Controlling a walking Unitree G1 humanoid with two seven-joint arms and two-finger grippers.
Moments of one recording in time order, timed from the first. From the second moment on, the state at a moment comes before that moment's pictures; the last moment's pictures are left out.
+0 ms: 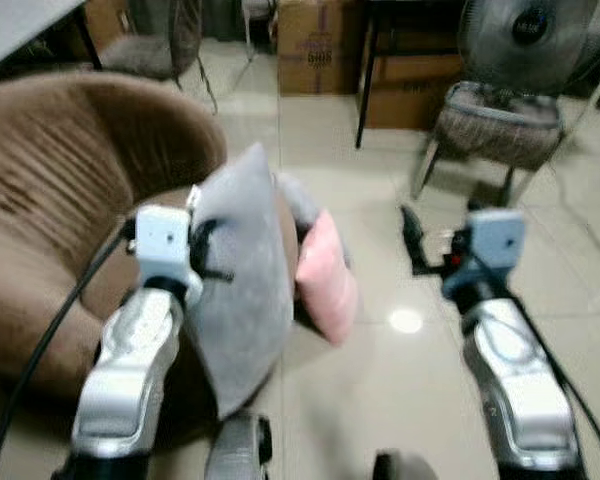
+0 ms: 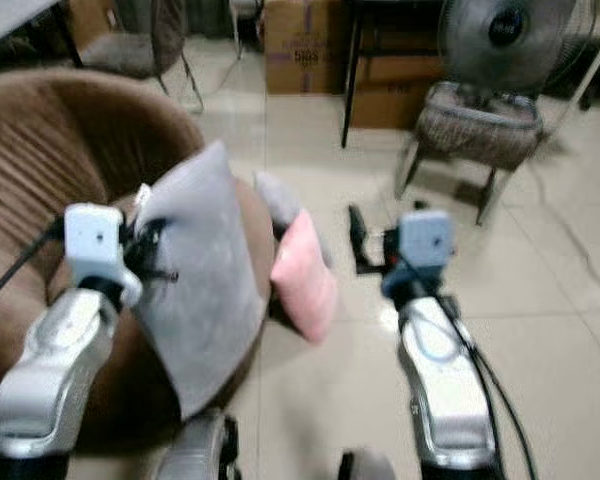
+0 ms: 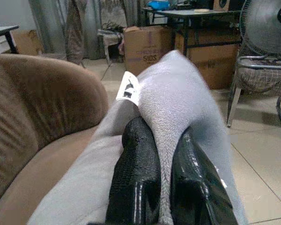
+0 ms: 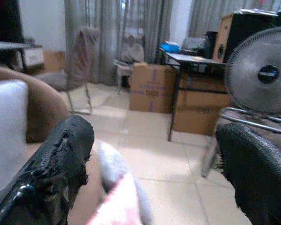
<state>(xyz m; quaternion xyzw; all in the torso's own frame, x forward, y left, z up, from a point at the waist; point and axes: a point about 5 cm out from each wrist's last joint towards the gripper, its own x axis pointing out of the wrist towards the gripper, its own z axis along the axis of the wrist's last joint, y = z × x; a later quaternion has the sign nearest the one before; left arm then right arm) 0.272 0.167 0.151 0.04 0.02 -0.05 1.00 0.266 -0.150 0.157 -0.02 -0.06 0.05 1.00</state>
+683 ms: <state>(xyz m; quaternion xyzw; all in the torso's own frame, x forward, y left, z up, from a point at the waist) 0.271 0.165 0.151 0.05 0.02 -0.04 1.00 0.267 -0.157 0.154 -0.01 -0.03 0.01 1.00</state>
